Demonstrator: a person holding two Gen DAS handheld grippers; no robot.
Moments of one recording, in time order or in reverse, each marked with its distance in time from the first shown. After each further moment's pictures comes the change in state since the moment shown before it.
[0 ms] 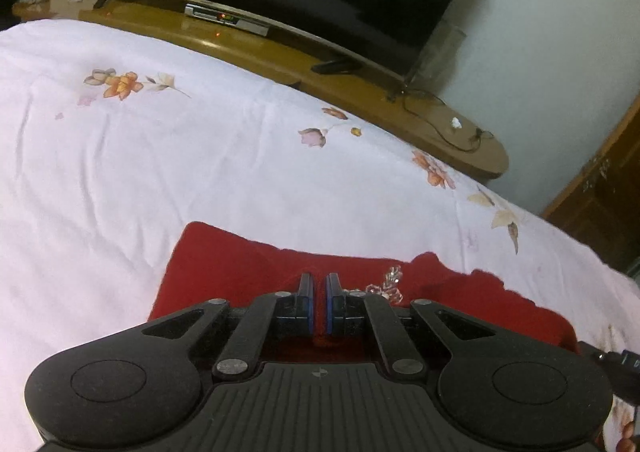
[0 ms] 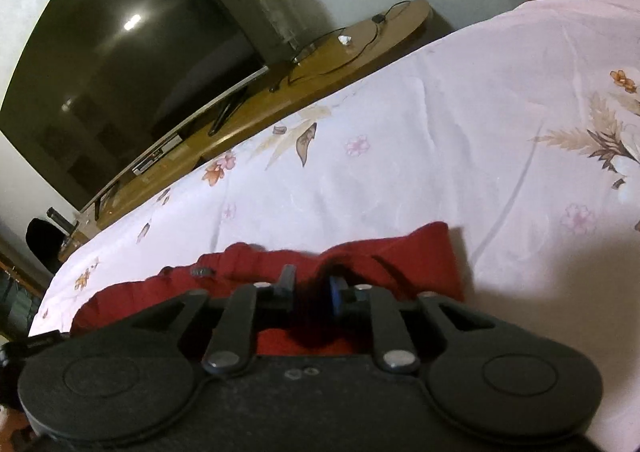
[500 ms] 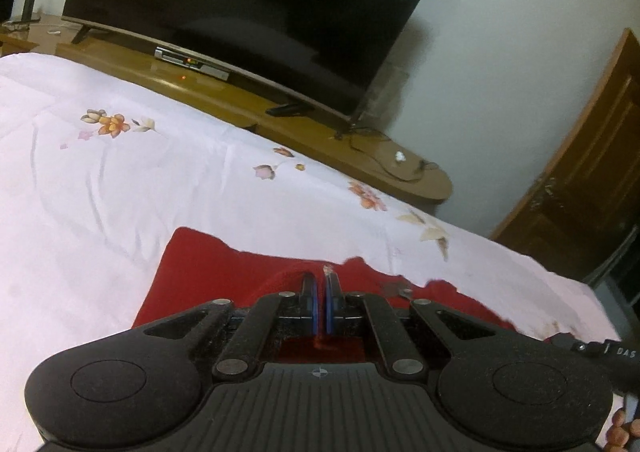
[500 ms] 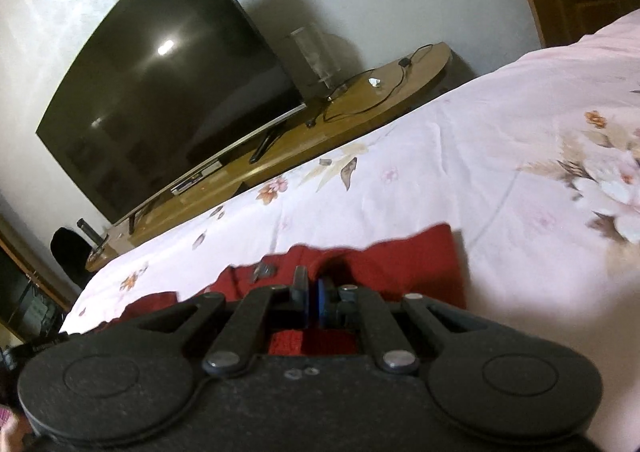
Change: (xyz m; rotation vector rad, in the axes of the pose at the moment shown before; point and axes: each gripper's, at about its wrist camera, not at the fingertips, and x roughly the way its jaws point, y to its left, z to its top) left arm -0.069 -0.005 -0.024 0.035 -0.124 -0.128; right arm -0.078 0.024 -0.019 -0.037 -0.111 0.069
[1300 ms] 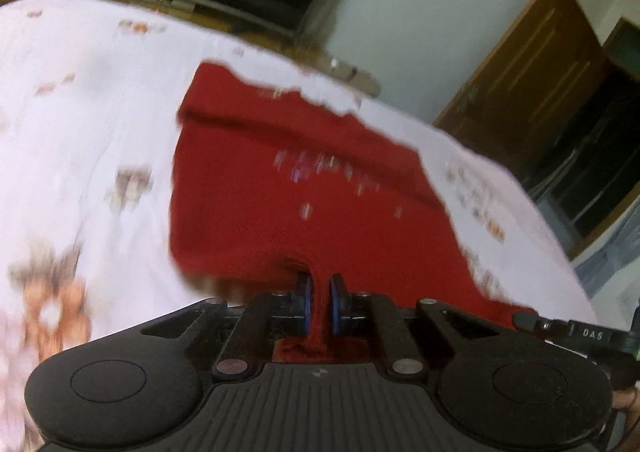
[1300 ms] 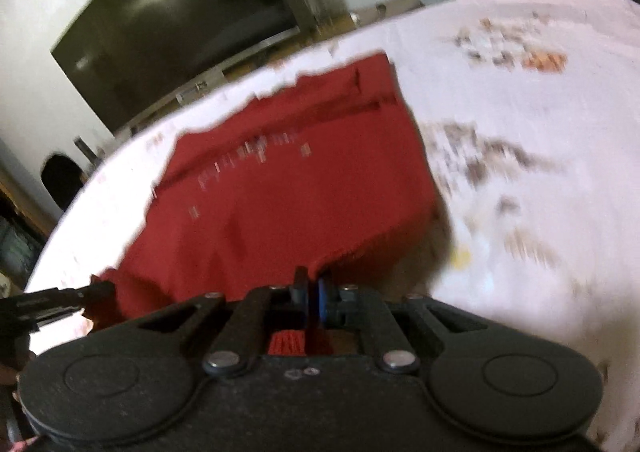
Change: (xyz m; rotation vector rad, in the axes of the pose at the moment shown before) left arm -0.250 0.031 -0.151 0.070 0.183 -0.191; right arm -0.234 0.052 -0.203 -0.056 0.133 -0.090
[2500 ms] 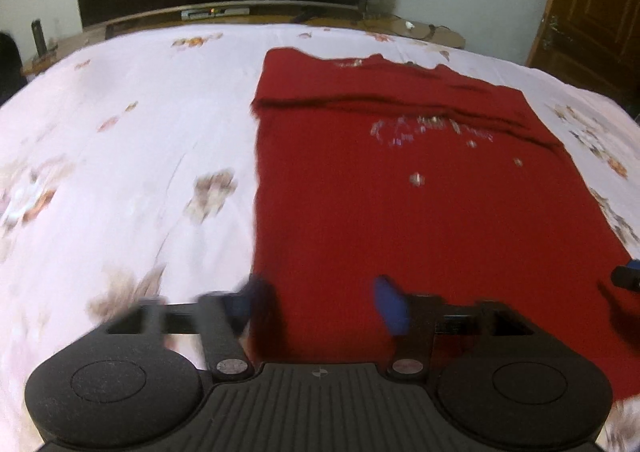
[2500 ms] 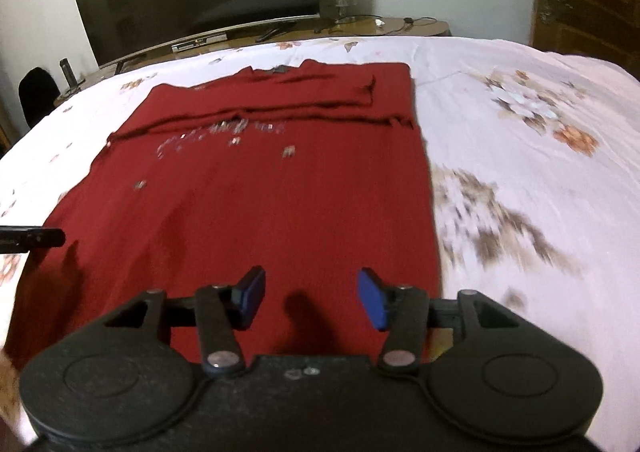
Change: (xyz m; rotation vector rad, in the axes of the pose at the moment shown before) left arm 0.019 -0.006 -0.021 0.184 0.089 0.409; right arm 0.057 0.012 0.004 -0.285 0.049 -0.157
